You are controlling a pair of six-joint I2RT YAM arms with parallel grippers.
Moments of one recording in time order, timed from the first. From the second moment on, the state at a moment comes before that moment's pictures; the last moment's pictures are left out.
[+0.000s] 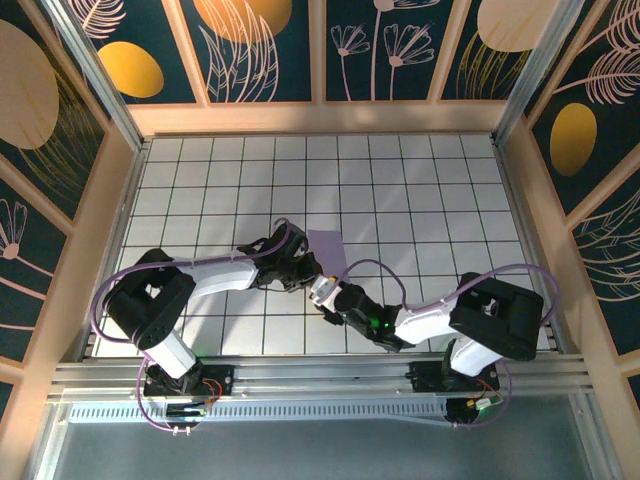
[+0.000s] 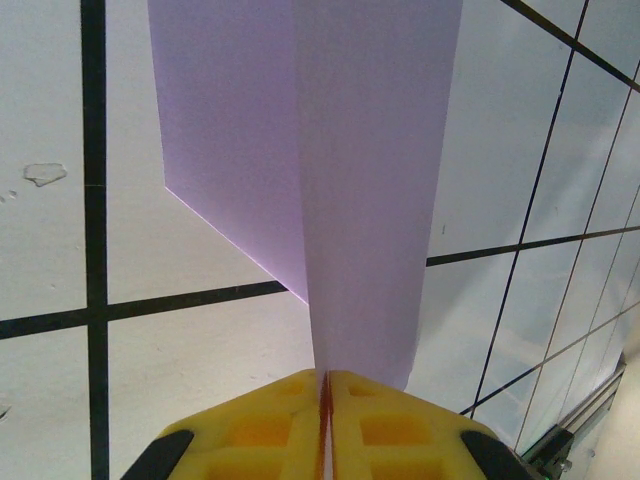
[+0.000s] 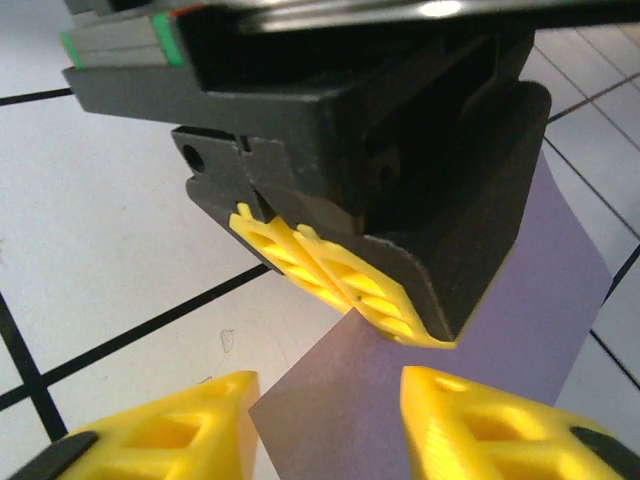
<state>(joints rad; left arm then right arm) -0.75 1.65 0.80 -0.08 0.34 -1.09 1.19 1.54 0.38 0.60 0.41 -0.19</state>
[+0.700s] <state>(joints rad) -0.62 1.45 0.78 -0.15 0.32 -1.03 1.16 1.49 0.41 0.47 0.35 -0.05</state>
